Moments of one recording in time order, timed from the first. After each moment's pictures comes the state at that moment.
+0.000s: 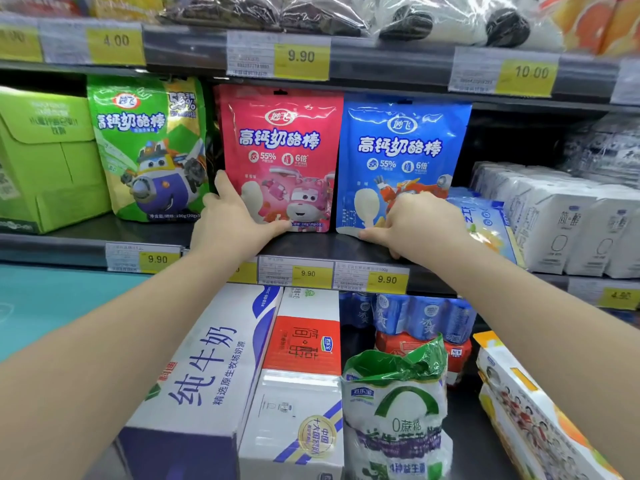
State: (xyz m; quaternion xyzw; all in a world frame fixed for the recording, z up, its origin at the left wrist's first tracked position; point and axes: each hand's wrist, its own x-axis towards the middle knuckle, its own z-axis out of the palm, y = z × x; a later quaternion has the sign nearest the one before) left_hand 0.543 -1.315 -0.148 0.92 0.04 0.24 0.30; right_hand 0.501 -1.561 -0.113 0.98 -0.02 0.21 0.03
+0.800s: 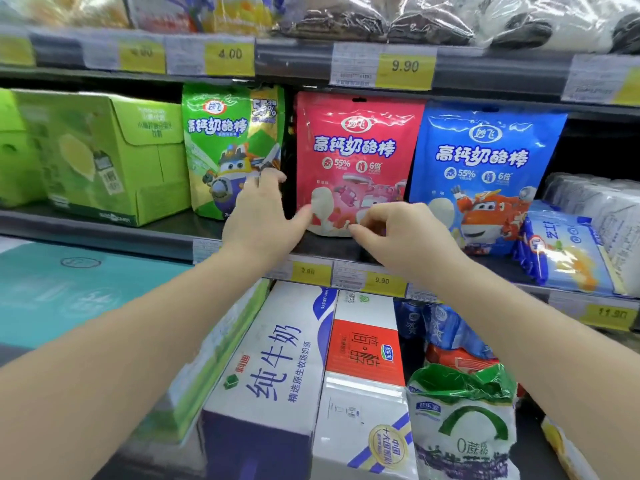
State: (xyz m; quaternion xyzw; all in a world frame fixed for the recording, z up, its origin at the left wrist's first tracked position) left_hand 0.526 -1.255 -0.144 0.89 -0.04 0.33 0.32; right_hand 0.500 -1.467 -0.131 0.93 0.17 0.26 -0.19
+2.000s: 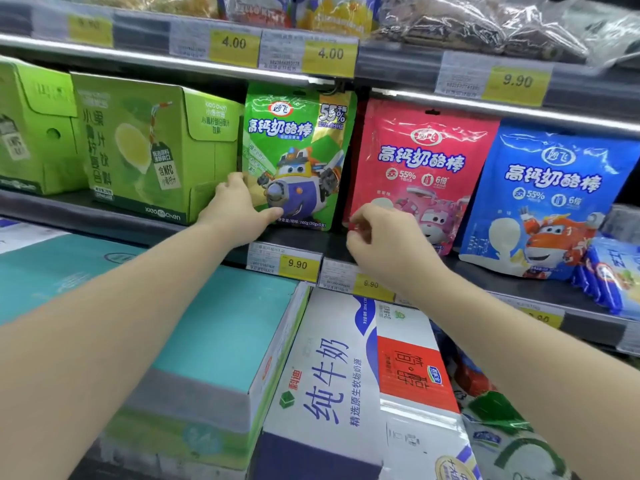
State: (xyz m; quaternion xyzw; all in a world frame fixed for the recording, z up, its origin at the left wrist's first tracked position) left_hand 0.569 -1.136 -0.143 0.91 0.05 0.23 0.34; right_hand 0.525 -1.368 -0.144 0.92 0.18 0.28 -0.20
